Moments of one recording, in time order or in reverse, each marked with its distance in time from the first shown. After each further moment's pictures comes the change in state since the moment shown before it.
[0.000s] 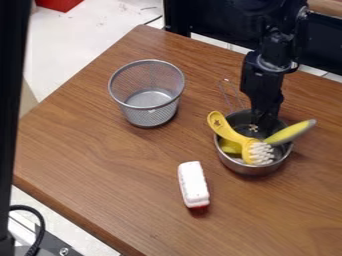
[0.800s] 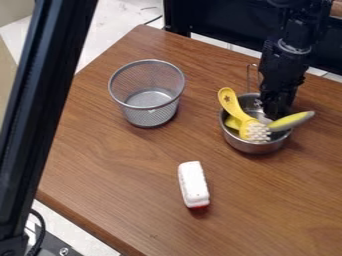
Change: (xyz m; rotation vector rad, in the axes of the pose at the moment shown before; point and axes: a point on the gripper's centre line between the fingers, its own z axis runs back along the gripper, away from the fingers) arm -0.016 -0.032 0.000 0.138 -0.012 -0.327
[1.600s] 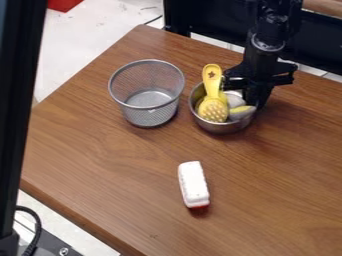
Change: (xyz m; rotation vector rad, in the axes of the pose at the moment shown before) arm 0.030 0.009 0.008 -0.103 -0.135 -0.543
